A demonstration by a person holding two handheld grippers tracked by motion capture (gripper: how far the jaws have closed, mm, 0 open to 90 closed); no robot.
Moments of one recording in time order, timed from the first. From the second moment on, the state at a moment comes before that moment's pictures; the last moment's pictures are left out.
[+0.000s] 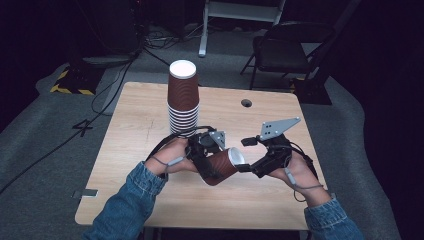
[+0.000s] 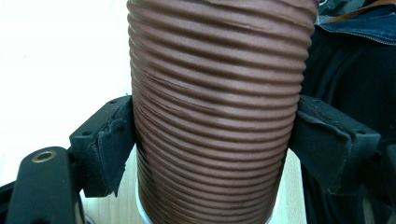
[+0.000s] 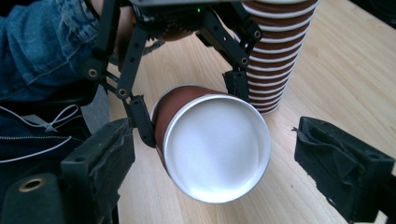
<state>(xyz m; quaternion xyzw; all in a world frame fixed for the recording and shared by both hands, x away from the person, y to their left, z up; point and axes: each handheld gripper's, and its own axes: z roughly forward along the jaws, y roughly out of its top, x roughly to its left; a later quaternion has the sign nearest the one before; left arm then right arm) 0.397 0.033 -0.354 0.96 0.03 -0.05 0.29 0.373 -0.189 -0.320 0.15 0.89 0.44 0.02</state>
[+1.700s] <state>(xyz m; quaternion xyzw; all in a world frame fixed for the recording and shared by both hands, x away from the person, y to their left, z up) 0.401 0.037 -0.357 0.94 0.02 -0.06 0.32 0.385 -0.159 -0.333 0.11 0.93 0.34 -0.01</state>
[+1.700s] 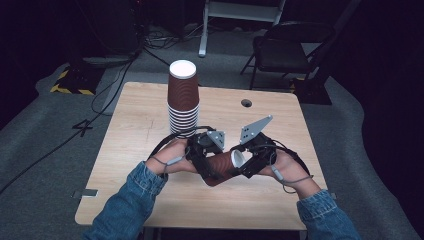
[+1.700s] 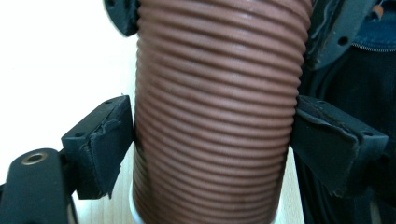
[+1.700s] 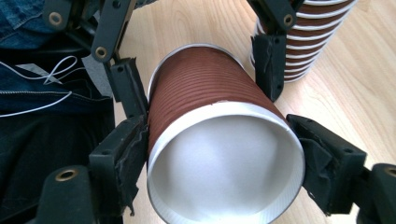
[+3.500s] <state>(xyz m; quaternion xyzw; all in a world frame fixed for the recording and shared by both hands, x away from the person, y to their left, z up) 0.390 0.086 -0.360 0.83 0.07 0.03 0.55 0.358 -0.255 -0.349 0.21 0.75 0.62 0.10</state>
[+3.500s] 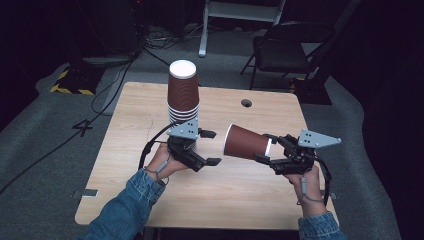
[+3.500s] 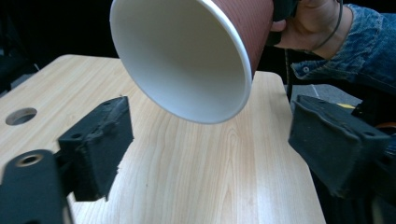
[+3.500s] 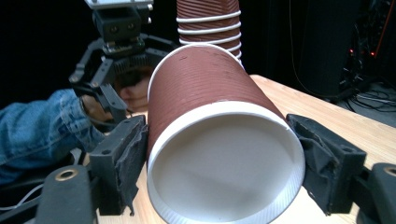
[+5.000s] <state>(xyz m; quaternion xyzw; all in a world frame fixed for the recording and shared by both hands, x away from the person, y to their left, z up) 0.367 0.064 -0.371 0.88 -0.10 0.06 0.45 0.358 -0.246 -0.364 0.17 0.83 0.53 0.04</state>
